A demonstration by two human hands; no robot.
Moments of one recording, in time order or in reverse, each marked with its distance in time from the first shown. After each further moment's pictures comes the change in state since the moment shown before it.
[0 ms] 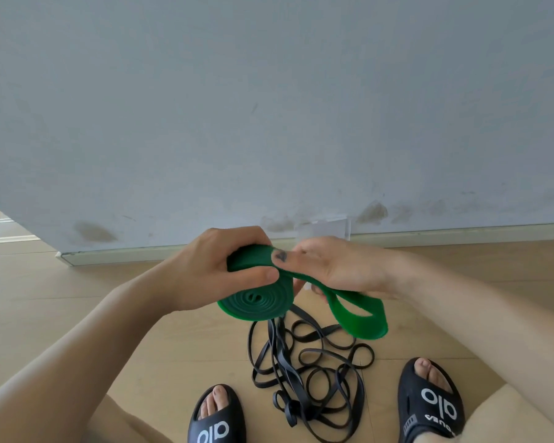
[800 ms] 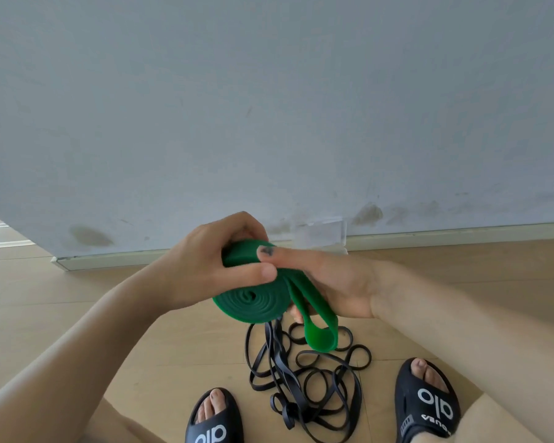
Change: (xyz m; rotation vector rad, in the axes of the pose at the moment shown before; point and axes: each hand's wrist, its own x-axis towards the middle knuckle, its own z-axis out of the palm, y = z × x) left_hand 0.001 0.009 -0.004 -0.112 0.060 -0.035; right_hand 0.004 0.005 0.018 0.607 -0.184 0.019
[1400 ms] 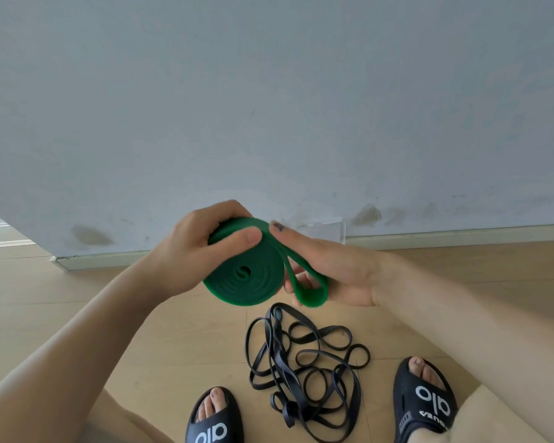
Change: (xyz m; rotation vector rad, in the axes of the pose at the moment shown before) left_hand -0.005 -0.004 -0.010 -0.071 0.157 0.021; right_hand -0.002 -0.009 0.004 -0.071 0.083 -0.056
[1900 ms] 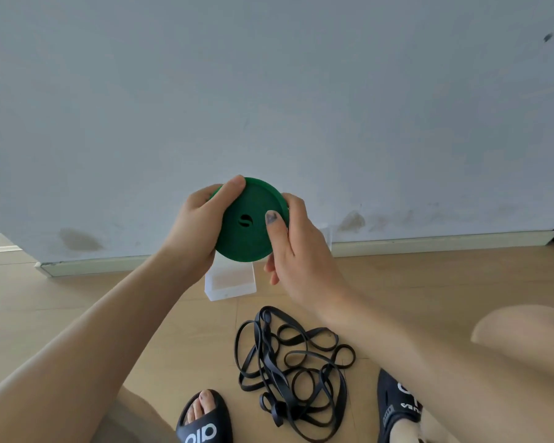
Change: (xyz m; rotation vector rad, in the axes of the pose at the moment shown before) left_hand 0.013 0.031 0.022 -0.538 0.310 -0.311; right_hand -0.003 0.006 0.049 -0.442 0.717 -0.558
